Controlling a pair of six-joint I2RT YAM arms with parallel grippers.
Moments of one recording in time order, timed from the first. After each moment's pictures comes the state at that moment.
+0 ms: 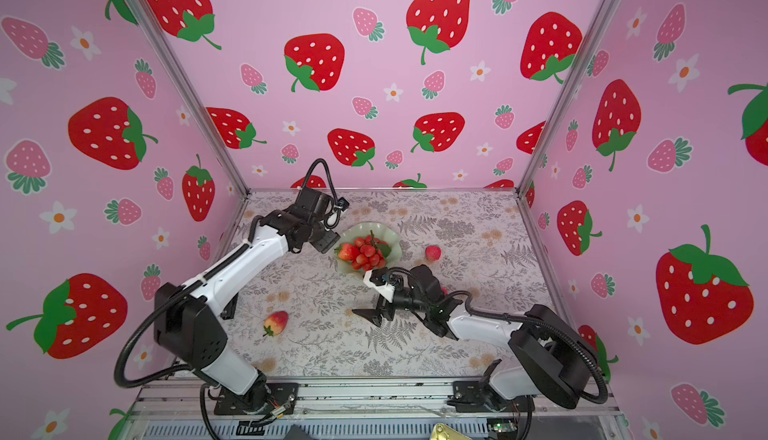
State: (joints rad) left arm -0.44 1.56 1.42 -0.78 -0.30 0.32; right arm 0.94 1.39 0.54 0.62 -0.55 -0.17
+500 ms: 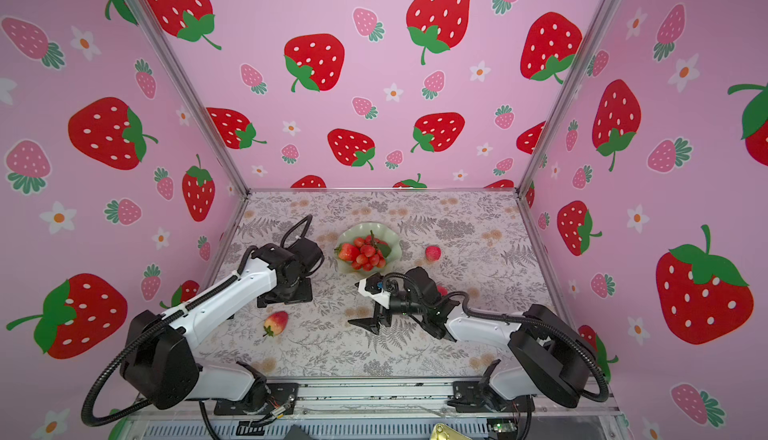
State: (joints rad) left arm -0.51 1.42 1.06 -1.29 -0.39 -0.83; right arm 0.96 1.39 0.54 0.62 -0.62 -0.19
